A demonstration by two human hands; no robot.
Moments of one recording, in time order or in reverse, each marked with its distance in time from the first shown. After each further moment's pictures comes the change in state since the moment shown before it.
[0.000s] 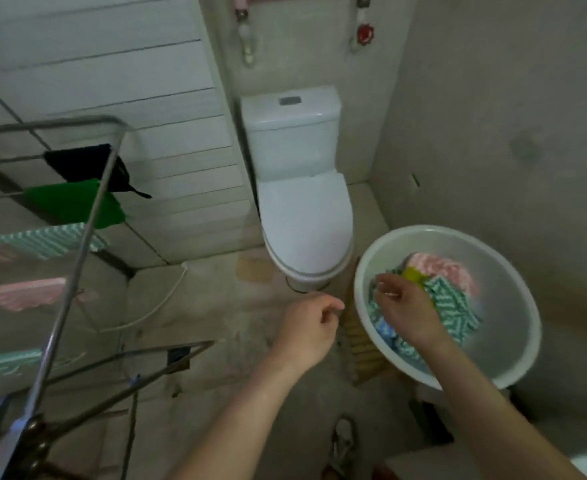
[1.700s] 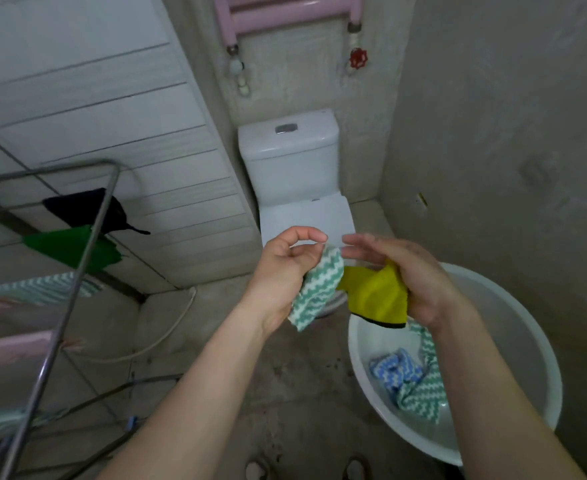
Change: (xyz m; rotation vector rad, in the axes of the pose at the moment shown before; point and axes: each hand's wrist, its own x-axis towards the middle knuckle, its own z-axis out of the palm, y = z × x) left_hand 0.103 0.109 -0.050 -0.794 0.068 -0.051; right_hand 0.083 -0.071 -0.084 0.888 -0.403 0.034
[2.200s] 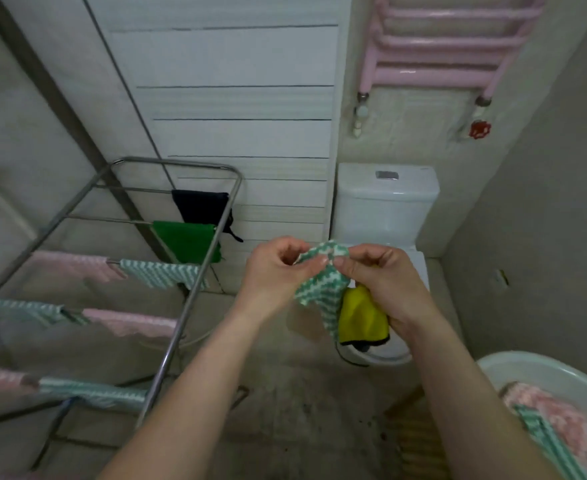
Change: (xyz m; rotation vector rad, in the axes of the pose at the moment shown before) left_hand -0.015 0.048 -0.235 0.247 0.369 0.246; right_hand 0.067 0.016 0.255 -0.367 -0.101 -0.239
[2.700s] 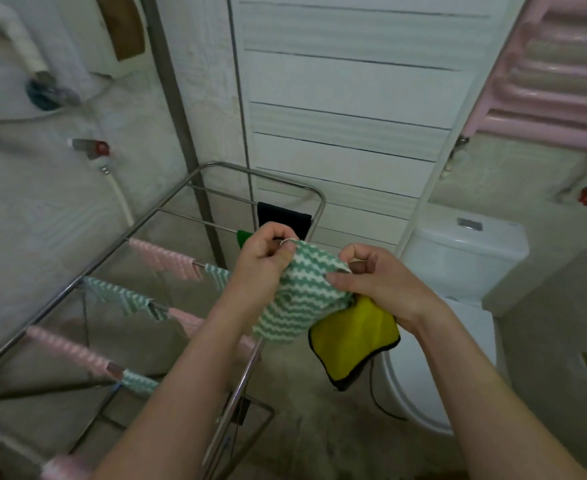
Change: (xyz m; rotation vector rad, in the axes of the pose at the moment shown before) left_hand 0.028 -0.013 -0.166 -0.179 0.164 0.017; right_hand 0.077 -0.023 0.141 -0.222 -0.493 0.060
